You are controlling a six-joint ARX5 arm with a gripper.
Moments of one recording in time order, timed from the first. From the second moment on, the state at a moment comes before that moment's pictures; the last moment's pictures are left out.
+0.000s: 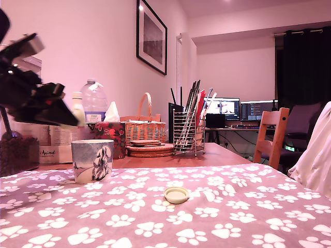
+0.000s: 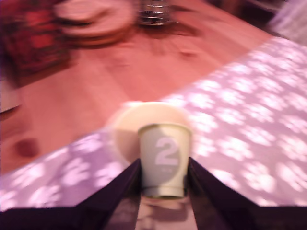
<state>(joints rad) -0.17 1.48 0.67 0.36 0.35 0.11</state>
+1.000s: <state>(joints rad) -0.18 1.57 1.03 -0.02 0.36 0.05</state>
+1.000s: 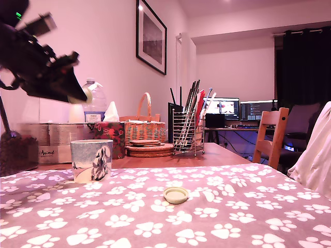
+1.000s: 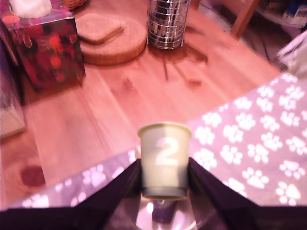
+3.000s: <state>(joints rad) -0.20 1.70 1.17 -0.28 0.36 0.05</state>
